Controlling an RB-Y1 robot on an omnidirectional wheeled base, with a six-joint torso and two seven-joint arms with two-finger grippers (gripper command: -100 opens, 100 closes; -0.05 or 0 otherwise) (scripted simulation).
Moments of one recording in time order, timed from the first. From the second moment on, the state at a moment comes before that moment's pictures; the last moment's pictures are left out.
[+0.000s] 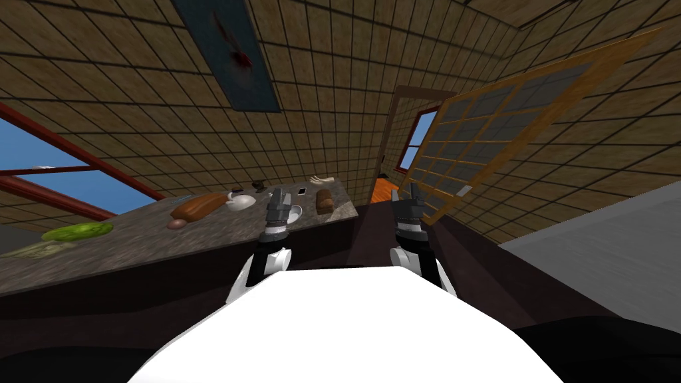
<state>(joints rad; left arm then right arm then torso) 0.41 0.13 -0.01 -2.23 -0.04 -0.47 -0.09 0.49 -0.01 0.01 -2.35 0.00 -0.43 -0.17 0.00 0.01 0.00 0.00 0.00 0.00</state>
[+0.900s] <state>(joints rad) 0.28 0.16 0.04 -2.22 -0.08 -0.25 -0.15 0.49 -0.01 0.01 -2.35 0.00 -0.43 -0.17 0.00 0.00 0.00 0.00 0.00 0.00</state>
